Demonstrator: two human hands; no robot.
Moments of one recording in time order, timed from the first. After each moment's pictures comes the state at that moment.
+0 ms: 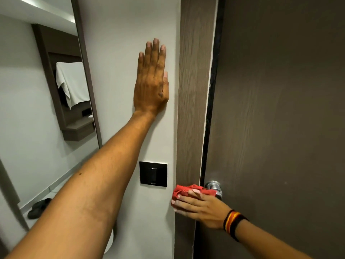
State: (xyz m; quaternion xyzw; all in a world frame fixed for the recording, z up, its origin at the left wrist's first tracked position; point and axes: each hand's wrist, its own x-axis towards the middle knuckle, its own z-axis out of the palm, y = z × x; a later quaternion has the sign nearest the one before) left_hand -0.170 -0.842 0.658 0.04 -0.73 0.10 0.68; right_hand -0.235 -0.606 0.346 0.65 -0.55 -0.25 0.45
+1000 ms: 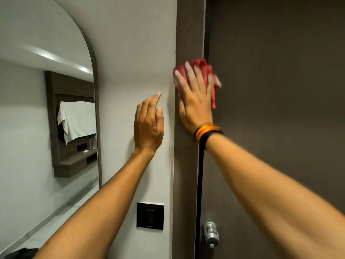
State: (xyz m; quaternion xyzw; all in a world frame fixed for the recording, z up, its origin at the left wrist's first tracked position) left_hand -0.126 -0.811 0.689 0.02 -0.69 -0.10 0.71; right_hand -0.192 -0.675 0.754 0.37 -0.67 0.23 0.60
